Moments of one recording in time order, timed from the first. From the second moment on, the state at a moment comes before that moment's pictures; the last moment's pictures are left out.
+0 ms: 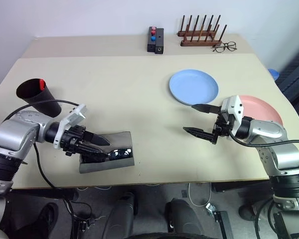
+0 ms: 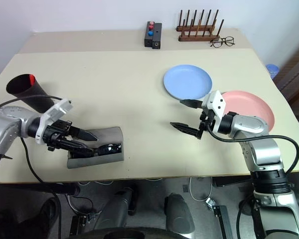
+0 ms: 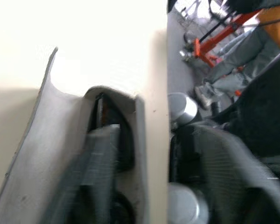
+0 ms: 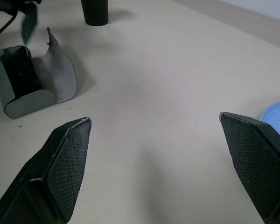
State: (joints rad) left arm -0.54 1.02 -0.16 0.08 -0.63 0.74 -1.60; right arm -0.35 -0.68 -0.05 -0.07 0.45 0.28 1.06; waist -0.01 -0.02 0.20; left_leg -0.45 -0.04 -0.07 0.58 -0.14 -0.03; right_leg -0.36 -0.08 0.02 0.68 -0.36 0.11
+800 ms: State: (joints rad) left arm -0.50 0.88 -0.08 0.20 -0.40 0.55 -1.35; right arm -0.36 -0.65 -0.04 -0.05 0.41 0.24 1.07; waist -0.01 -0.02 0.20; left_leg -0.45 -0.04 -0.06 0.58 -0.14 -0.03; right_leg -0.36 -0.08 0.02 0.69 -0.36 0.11
